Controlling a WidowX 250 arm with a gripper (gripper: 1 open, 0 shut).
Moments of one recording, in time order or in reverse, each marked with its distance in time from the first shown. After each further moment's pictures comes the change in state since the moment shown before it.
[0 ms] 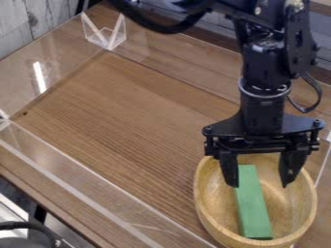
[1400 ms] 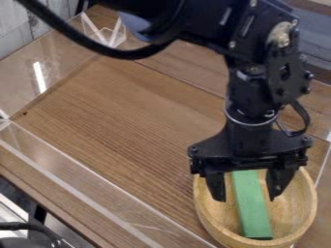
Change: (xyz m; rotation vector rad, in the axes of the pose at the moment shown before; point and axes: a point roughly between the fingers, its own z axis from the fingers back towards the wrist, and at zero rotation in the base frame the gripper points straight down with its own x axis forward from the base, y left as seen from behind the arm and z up) arm -0.020 0.011 -0.001 -0.004 -0.100 0.010
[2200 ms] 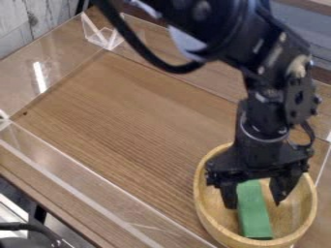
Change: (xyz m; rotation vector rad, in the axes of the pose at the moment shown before) arm 0.008 -0.011 -0.039 0.045 -0.004 0.117
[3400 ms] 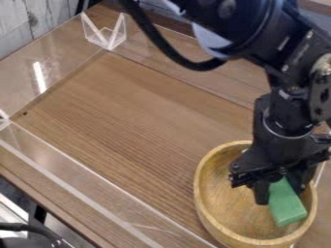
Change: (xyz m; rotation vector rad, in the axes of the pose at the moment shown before) arm 0.001 -0.023 0.010 -0.073 -0.023 0.106
